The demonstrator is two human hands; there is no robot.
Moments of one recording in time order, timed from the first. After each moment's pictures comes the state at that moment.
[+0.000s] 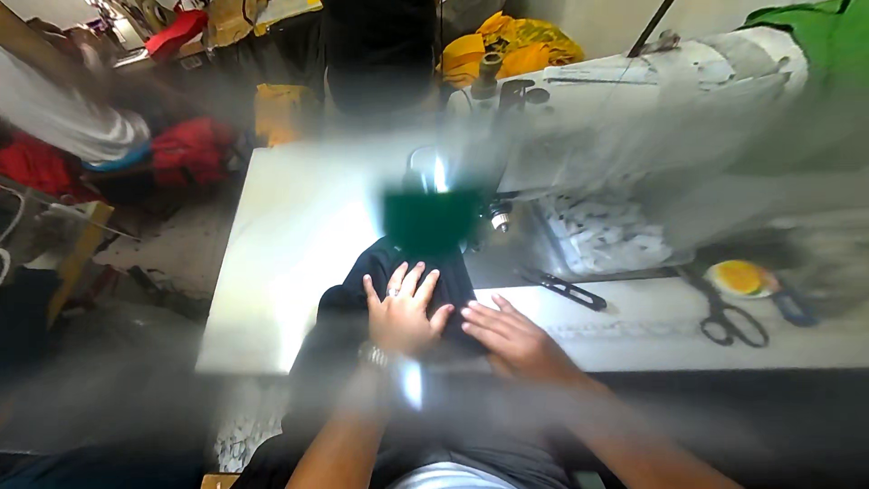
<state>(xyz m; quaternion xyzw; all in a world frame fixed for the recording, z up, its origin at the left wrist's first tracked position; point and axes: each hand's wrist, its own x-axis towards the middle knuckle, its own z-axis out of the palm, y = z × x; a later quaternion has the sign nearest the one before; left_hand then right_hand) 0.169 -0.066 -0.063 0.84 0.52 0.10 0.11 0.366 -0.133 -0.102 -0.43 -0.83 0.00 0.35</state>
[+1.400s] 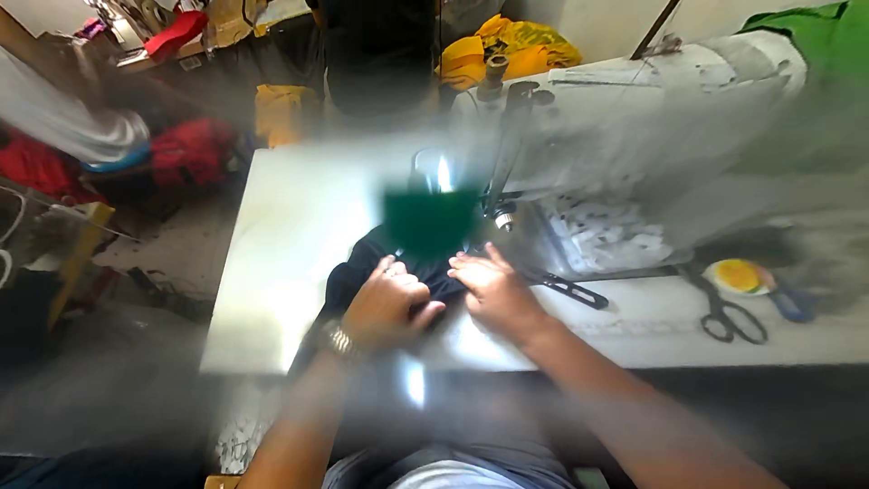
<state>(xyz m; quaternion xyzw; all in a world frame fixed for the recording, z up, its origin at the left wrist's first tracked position) 0.125 -0.033 -0.028 0.94 0.24 0.23 0.09 0.352 -0.061 -0.085 -0.51 -0.80 0.05 0.31</state>
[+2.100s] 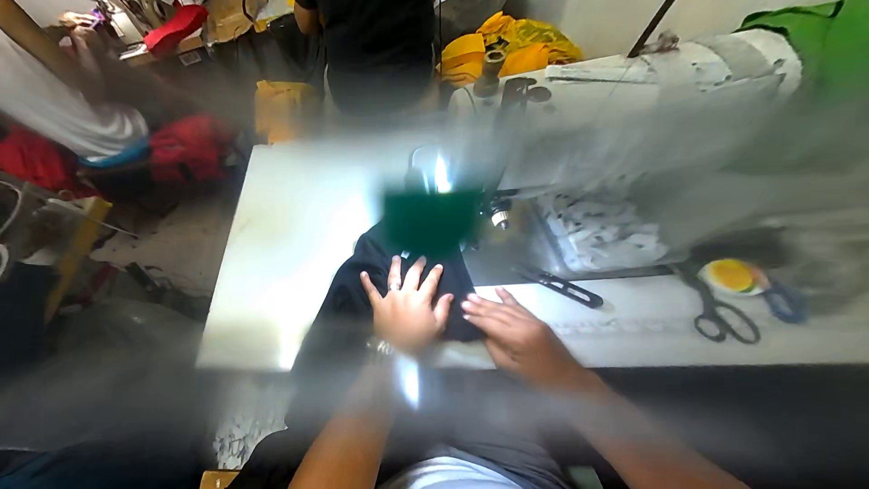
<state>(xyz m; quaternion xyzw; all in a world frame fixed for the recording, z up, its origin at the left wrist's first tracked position) 0.180 -0.066 -0.062 0.83 0.55 0.09 0.09 0.367 -0.128 -0.101 -0.46 -0.81 0.03 0.37</state>
